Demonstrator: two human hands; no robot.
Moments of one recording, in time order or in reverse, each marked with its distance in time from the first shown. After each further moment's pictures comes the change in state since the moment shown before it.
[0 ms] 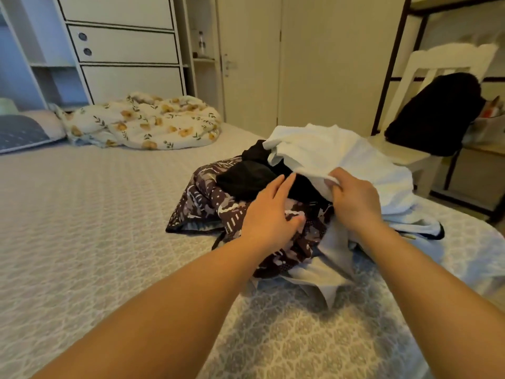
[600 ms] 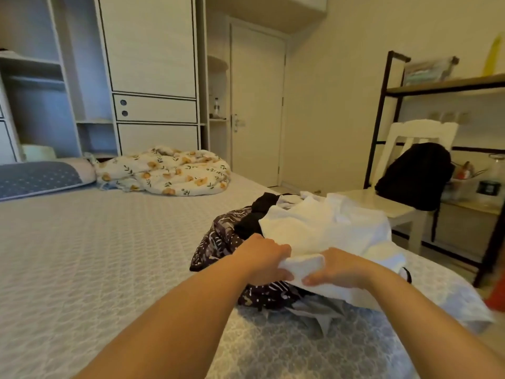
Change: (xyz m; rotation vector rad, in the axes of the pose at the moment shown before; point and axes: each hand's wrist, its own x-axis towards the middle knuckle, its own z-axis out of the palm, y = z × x) left_hand -0.039 0.040 -0.116 0.643 -0.359 0.326; right_hand -0.043 -0.076 -0.089 0.157 -0.806 0.046
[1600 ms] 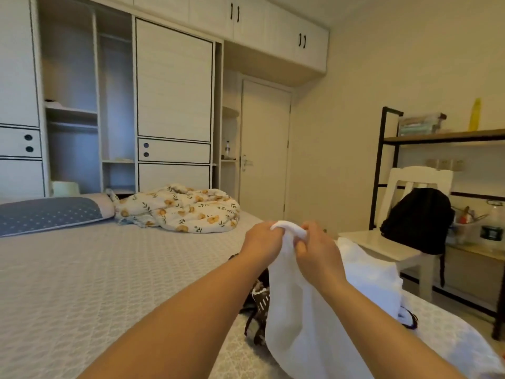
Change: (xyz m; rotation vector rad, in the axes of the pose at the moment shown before) left_hand -0.039 -0.004 -0.114 -0.933 0.468 -0.544; right_hand -0.022 -0.124 -0.013 0.065 0.827 -0.143
